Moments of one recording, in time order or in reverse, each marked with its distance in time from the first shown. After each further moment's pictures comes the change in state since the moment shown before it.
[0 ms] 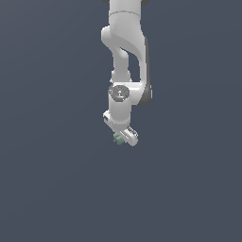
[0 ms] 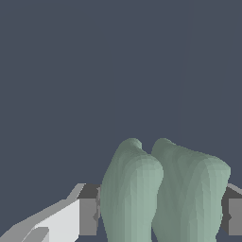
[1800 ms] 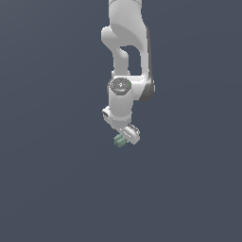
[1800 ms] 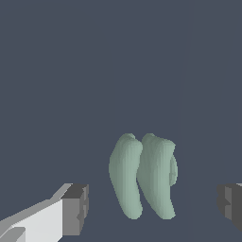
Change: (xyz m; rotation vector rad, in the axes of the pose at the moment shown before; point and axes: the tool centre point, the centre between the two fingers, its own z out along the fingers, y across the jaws) arm 0.005 -0.009 -0.035 0.000 0.000 -0.004
